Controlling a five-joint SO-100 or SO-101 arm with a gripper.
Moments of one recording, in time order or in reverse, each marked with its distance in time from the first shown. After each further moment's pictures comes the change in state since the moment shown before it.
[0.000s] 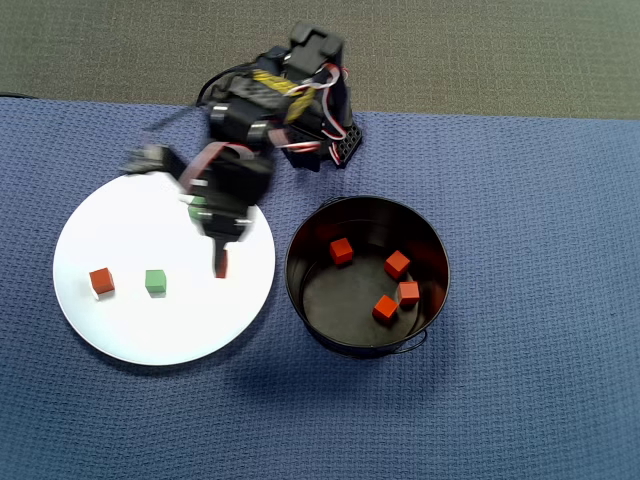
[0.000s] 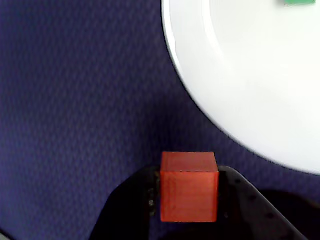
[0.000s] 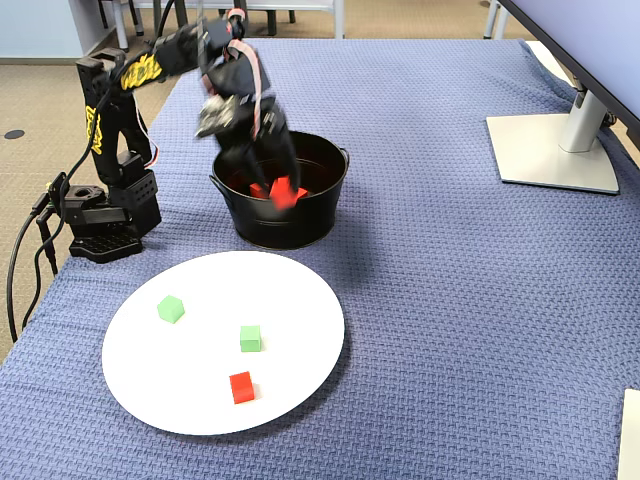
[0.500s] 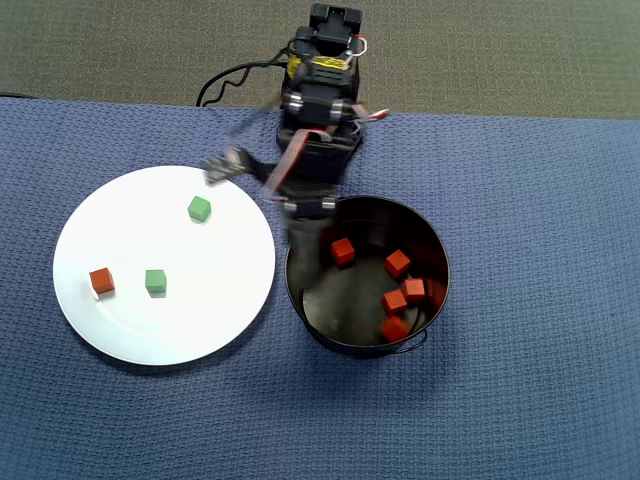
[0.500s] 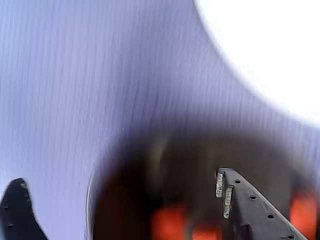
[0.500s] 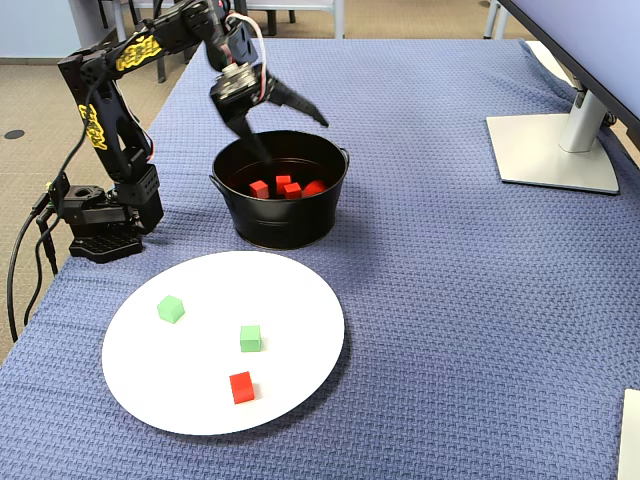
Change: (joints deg) arm -4.7 12.7 13.7 -1.8 -4.4
